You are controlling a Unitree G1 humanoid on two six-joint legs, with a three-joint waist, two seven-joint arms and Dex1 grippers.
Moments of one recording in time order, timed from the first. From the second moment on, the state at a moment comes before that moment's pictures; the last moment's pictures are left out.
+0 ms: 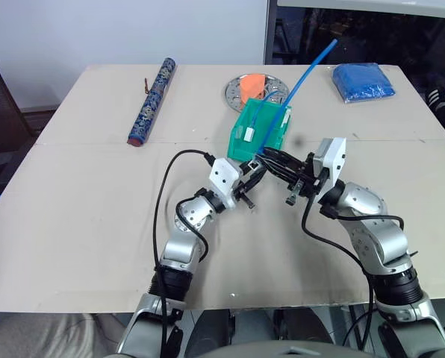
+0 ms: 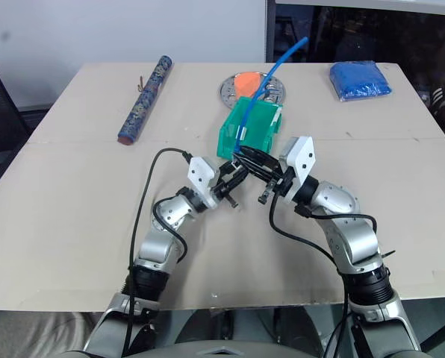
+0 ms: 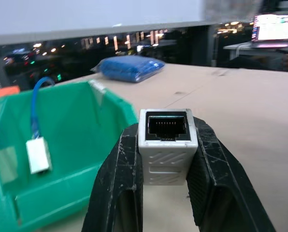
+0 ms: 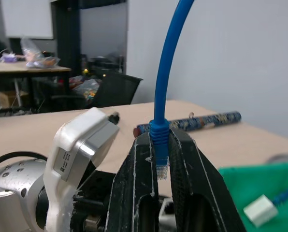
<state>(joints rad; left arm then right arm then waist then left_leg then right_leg) -0.36 0.17 -0.15 0.14 -0.17 -0.15 -0.71 -0.37 -0.29 0.16 -0.28 0.41 0.15 0.73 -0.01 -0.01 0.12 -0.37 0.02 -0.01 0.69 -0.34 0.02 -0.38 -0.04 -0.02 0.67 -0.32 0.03</state>
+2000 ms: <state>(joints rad) -0.79 0.32 -0.27 0.88 -0.10 -0.31 -1.52 -0.32 -0.32 0.22 0.12 0.28 -0.05 1.04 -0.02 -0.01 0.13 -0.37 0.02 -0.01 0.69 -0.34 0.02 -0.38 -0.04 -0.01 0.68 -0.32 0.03</state>
